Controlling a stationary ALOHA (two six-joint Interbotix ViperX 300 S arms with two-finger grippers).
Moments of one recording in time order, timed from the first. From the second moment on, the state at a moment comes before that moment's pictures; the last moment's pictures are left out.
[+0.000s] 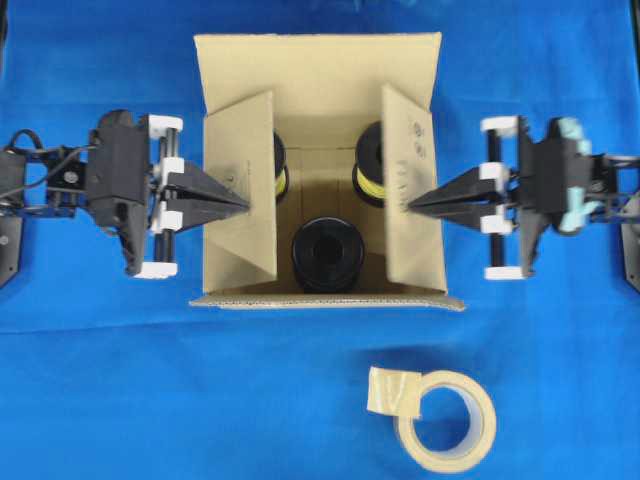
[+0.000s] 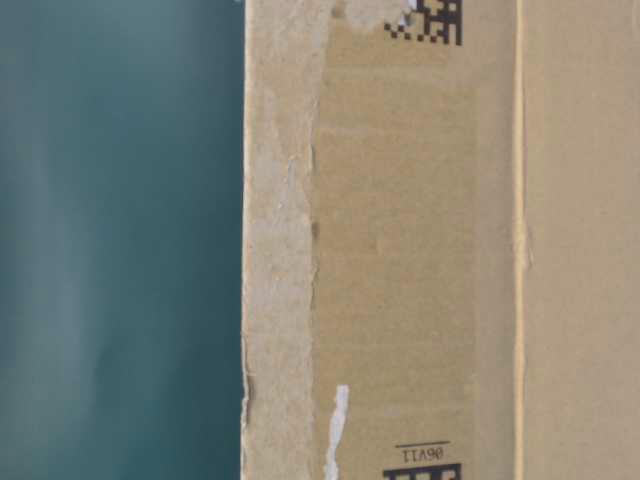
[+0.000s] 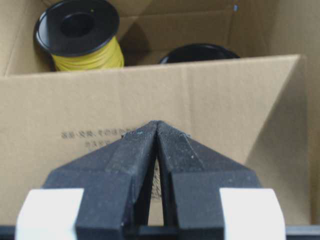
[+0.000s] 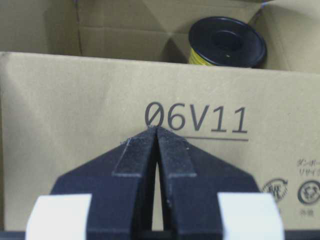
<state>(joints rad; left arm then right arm) 0.02 -0.32 1.00 -0.03 -0.33 0.09 -0.03 -0.35 1.03 0.01 -0.36 0.05</state>
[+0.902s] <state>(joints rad) 0.06 -0.14 0.95 -0.03 -0.40 0.09 -0.04 -0.14 0.93 0.04 -0.31 0.05</state>
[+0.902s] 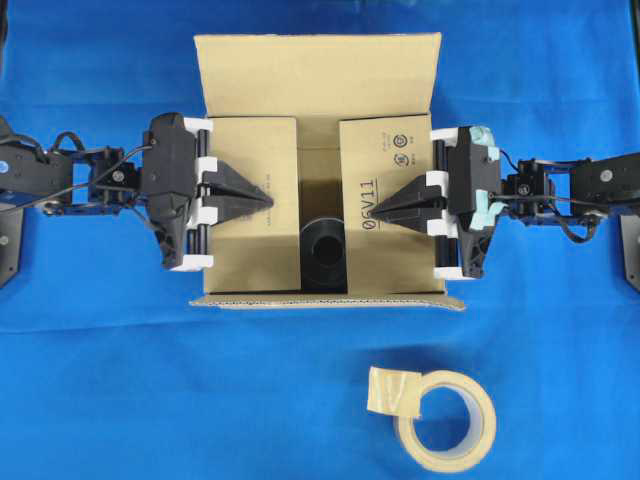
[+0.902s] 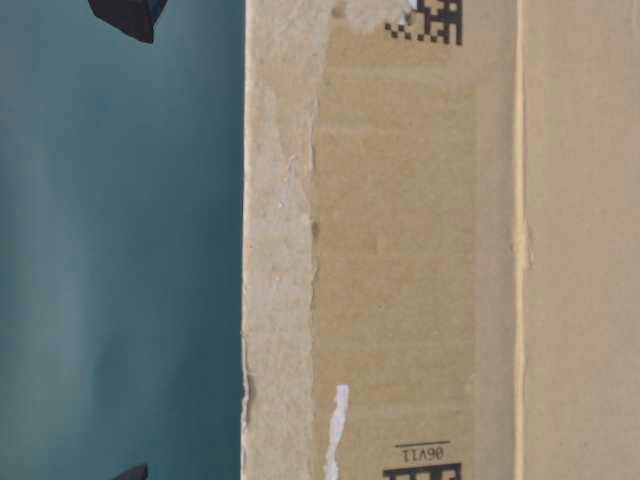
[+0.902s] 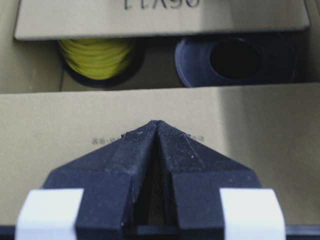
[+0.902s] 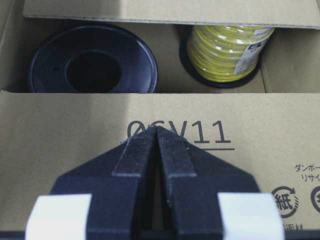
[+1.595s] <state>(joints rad) 0.24 0.09 0.63 -0.03 -0.41 0.22 -0.04 -0.14 0.92 0.04 -0.30 0.05</state>
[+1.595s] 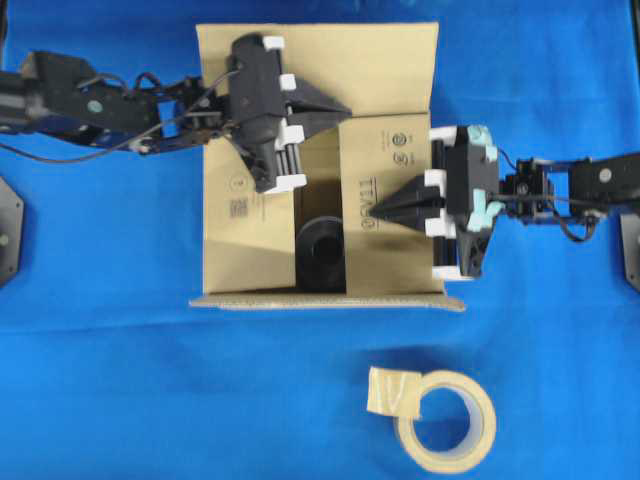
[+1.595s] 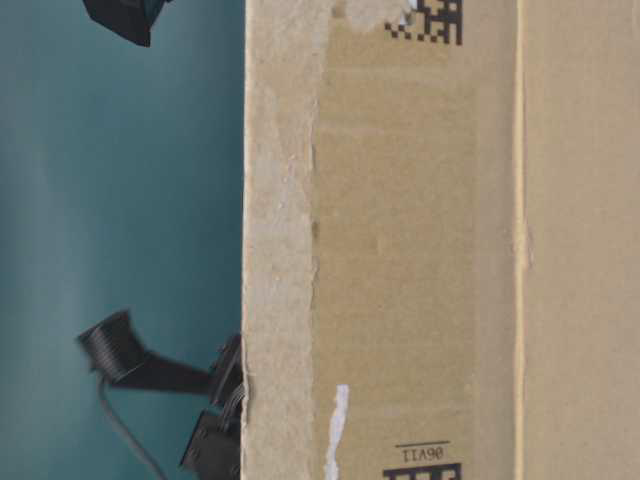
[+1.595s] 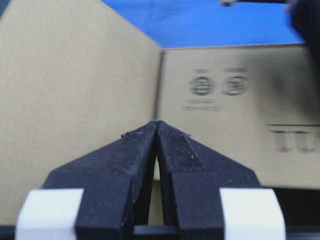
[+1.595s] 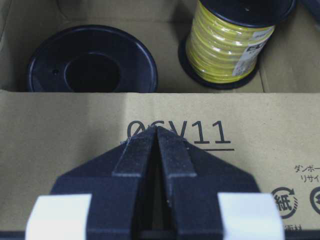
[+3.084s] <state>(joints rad) 0.24 0.15 0.62 -0.03 -0.39 0.21 0.15 -0.55 0.94 0.04 -0.23 0.05</state>
